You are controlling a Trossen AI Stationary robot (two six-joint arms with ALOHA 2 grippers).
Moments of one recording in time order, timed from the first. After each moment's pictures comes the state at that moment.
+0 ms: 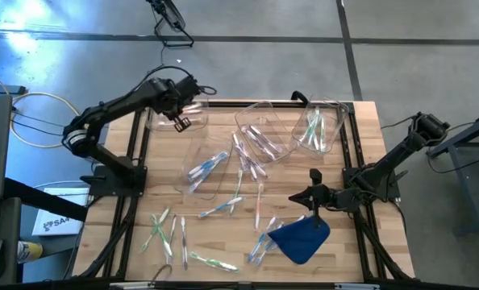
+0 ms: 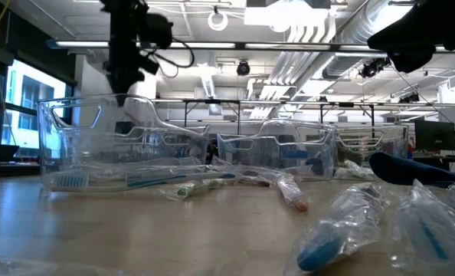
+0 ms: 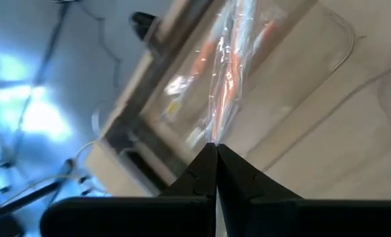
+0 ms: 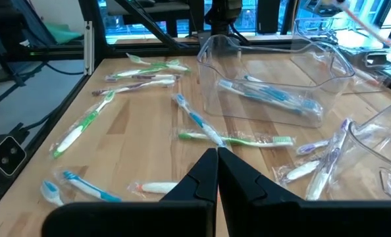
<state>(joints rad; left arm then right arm) 0.67 1.46 1.35 -1.23 -0.45 0.04 0.68 1.02 0.38 0.29 0.68 0.29</state>
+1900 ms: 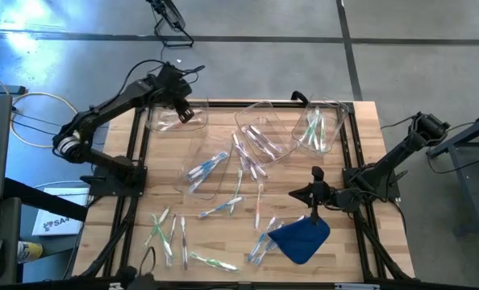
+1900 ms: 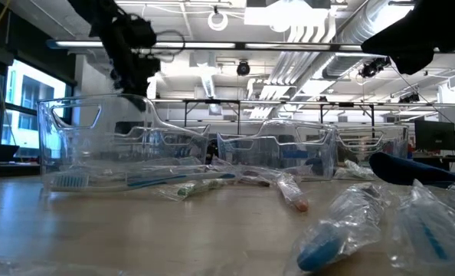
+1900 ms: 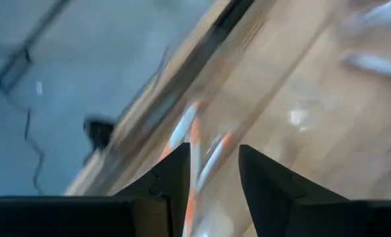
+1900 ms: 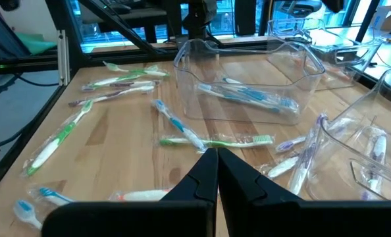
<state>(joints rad) 0.88 1.35 1.14 -0.71 -0.02 0.27 0.68 1.02 0.38 0.28 0.77 0.34</state>
